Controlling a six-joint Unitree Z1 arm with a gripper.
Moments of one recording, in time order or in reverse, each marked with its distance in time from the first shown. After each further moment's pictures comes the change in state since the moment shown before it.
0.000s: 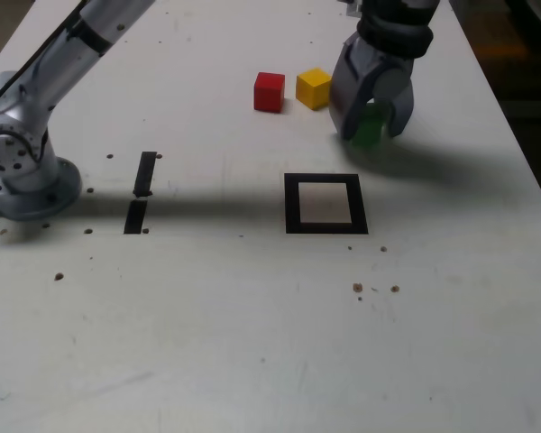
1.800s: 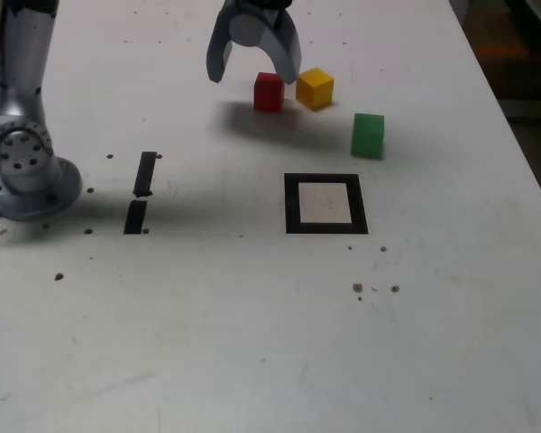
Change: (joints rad) arm 0.257 -0.397 0.670 -0.257 0.175 0.554
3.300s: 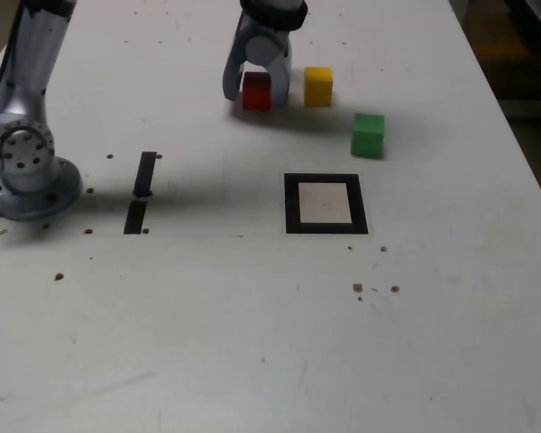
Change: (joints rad) arm 0.046 0.110 -0.019 -0.081 -0.024 -0.008
